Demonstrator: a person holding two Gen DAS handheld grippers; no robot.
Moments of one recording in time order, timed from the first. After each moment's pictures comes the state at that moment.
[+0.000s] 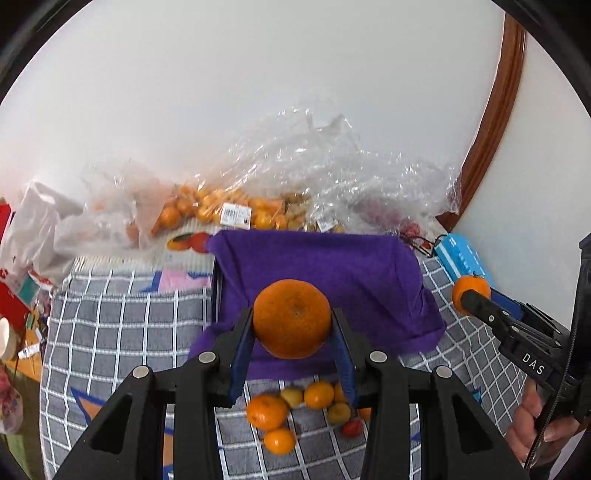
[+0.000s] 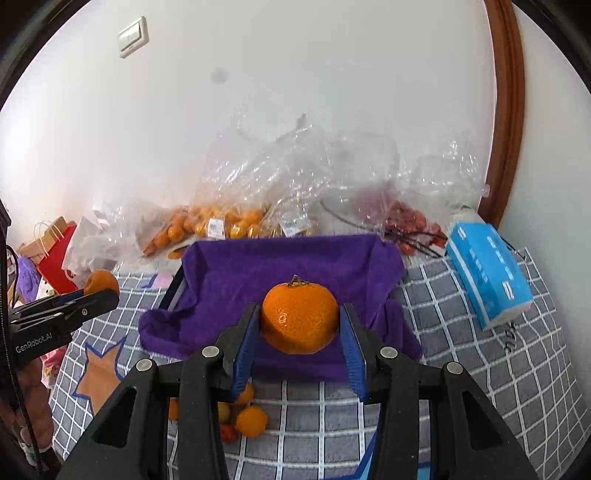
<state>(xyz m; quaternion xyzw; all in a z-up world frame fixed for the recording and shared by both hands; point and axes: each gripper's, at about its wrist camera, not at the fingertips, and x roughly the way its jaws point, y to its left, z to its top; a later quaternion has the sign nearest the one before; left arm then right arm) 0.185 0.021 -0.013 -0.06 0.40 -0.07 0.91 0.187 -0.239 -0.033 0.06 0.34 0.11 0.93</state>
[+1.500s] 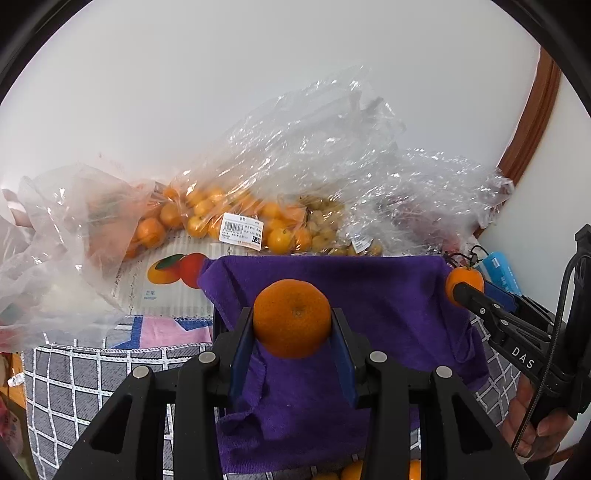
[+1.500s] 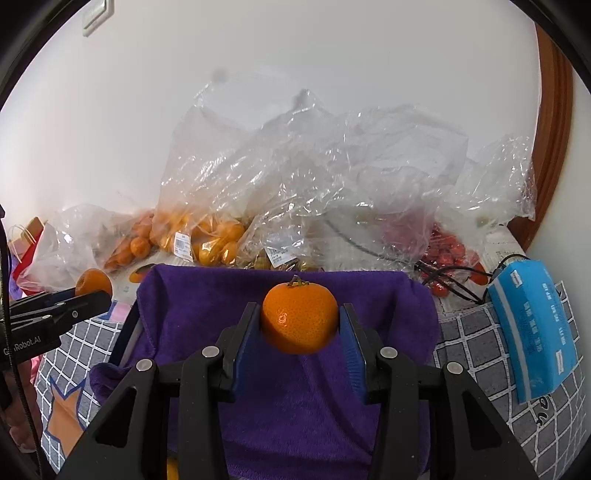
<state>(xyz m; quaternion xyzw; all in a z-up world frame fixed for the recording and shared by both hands) 0.298 0.039 -0.062 -0.06 0.43 -0.07 0.90 0.308 -0.215 -0.076 0.04 0.37 0.11 0.92</state>
